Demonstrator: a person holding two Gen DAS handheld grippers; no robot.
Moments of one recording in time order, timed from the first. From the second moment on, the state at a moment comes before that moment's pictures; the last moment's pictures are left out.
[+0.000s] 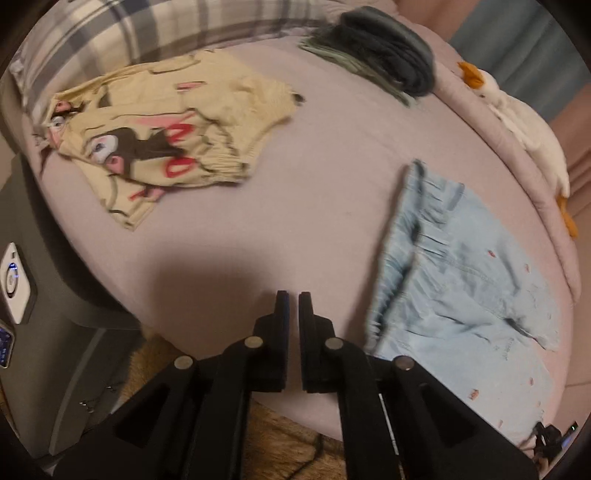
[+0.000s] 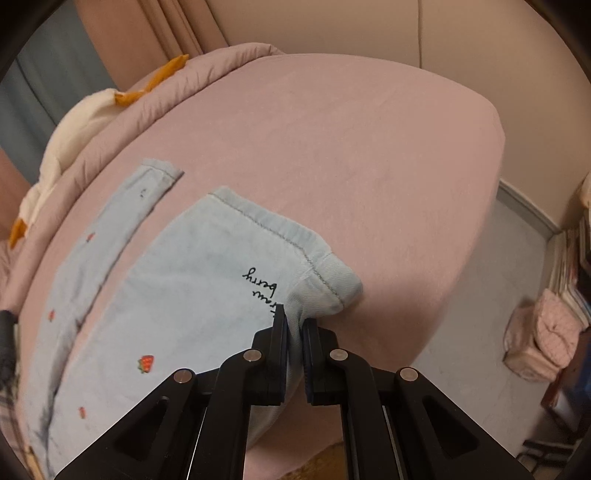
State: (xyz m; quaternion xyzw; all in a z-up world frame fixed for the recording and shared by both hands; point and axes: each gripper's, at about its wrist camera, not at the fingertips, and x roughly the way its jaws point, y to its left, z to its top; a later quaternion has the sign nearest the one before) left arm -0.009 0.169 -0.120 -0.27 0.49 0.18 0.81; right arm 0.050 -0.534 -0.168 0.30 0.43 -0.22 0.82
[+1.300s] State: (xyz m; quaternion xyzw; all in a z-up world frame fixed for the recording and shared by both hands) left arm 0.001 0.131 -0.153 -0.24 0.53 0.12 0.80; right arm 0.053 -0.518 -0.183 0.26 0.45 -0.25 0.82
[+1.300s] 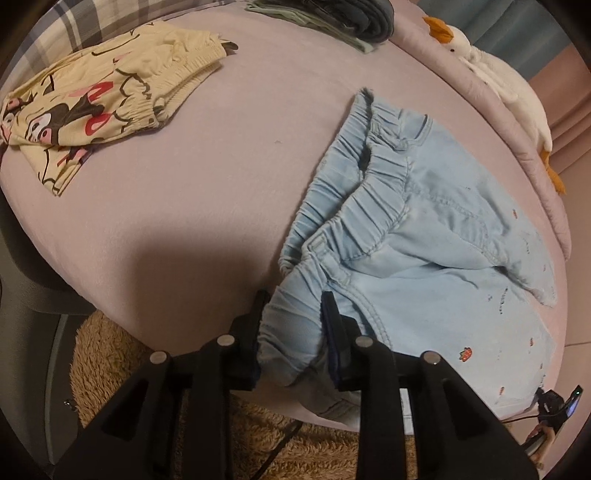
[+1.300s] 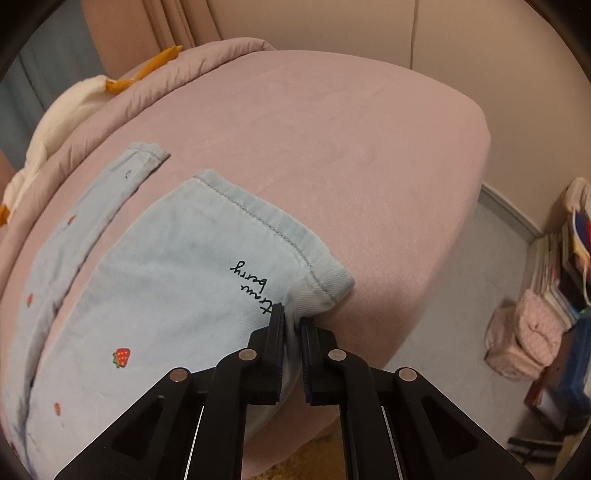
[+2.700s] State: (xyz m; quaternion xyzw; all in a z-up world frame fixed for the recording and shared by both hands) left arm 0.110 0.037 -0.080 -0.22 0.46 0.04 0.86; right arm 0.276 -0.310 -0.056 0.22 0.45 0.06 0.86
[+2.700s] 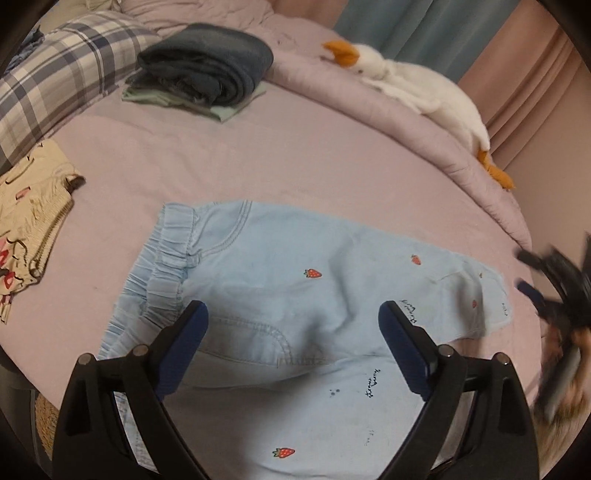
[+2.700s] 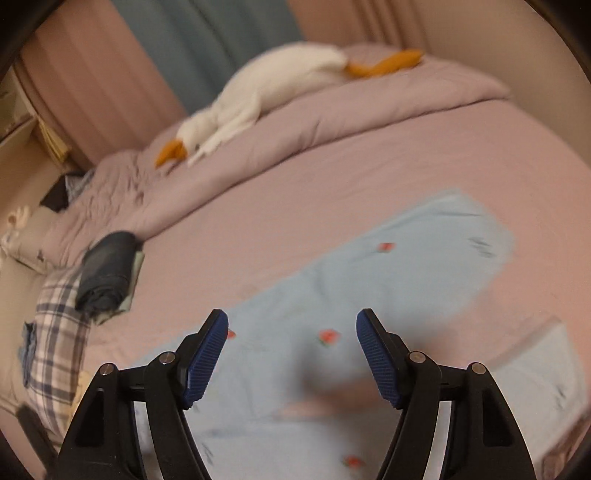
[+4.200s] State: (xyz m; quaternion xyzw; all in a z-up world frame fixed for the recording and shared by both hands) left arm 0.163 0.030 -0.097 -0.31 0.48 0.06 0.82; right arm 0.123 -0.352 -0.151 0.30 0.44 0.02 0.85
